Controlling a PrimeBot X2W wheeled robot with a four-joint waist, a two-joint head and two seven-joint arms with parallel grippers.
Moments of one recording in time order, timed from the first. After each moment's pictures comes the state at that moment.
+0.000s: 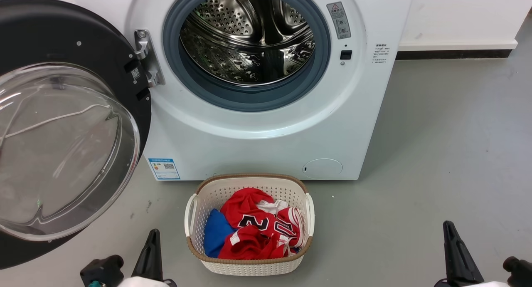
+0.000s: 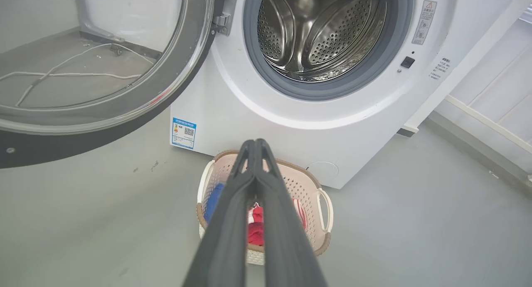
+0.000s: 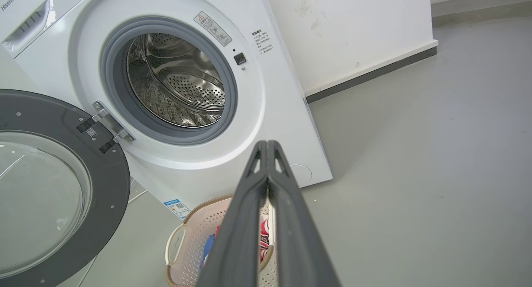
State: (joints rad) left arm 0.09 0.05 0.01 0.20 -0.38 -0.05 -0.17; right arm 0.17 -0.06 -0.04 0.07 0.47 0.13 -0.20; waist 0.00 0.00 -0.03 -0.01
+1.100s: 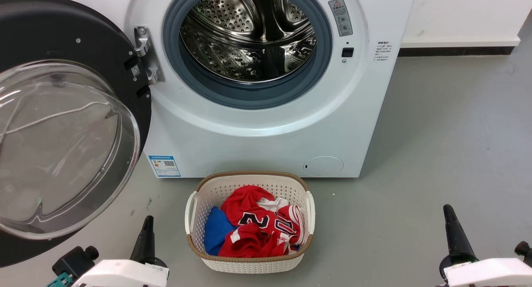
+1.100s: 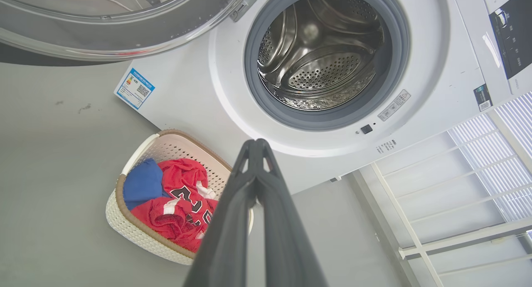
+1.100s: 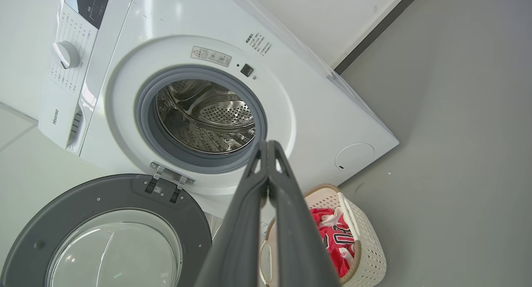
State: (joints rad) left arm 0.01 0.05 0.05 0.22 -0.89 -0.08 -0.05; right arm 0.06 -0.08 -0.04 0.14 0.97 0.13 -0.10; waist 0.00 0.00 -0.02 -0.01
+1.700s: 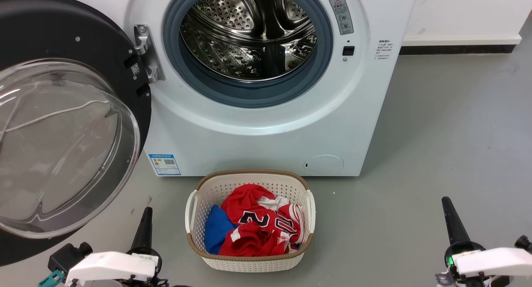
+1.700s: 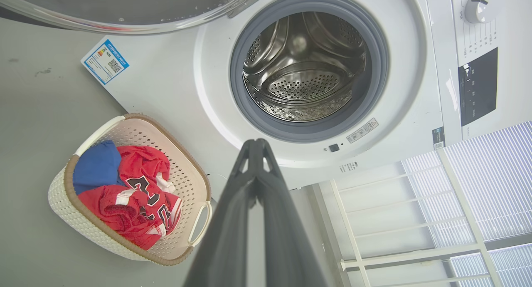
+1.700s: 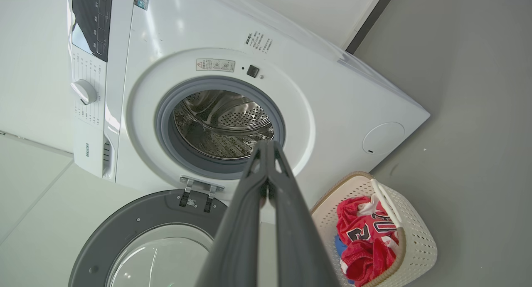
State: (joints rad) left arm -0.03 0.05 0.07 0.22 -1.11 -0.10 0.00; right arm 0.01 -0.08 -0.05 0.17 1.18 0.13 -0.04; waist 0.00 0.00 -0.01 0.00
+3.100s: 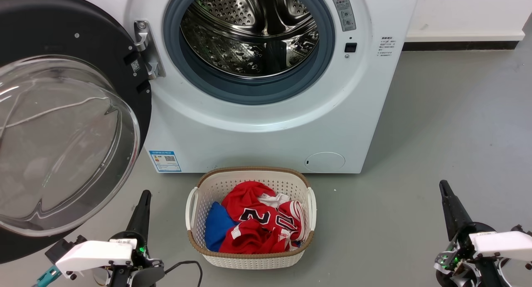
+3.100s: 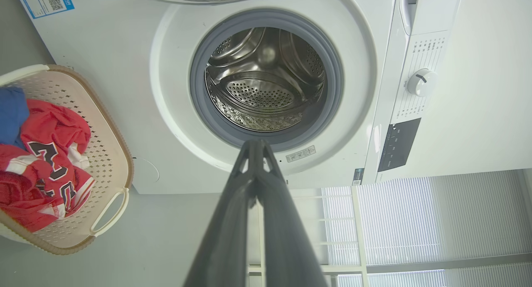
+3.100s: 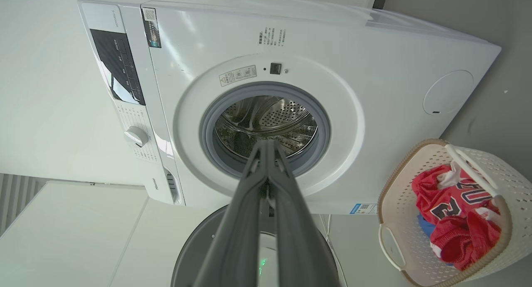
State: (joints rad) left arm -0.09 0.05 0.10 0.24 -1.50 -0.12 0.09; right arm -0.07 -0.08 -0.07 0.23 1.54 0.13 0.06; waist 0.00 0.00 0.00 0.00
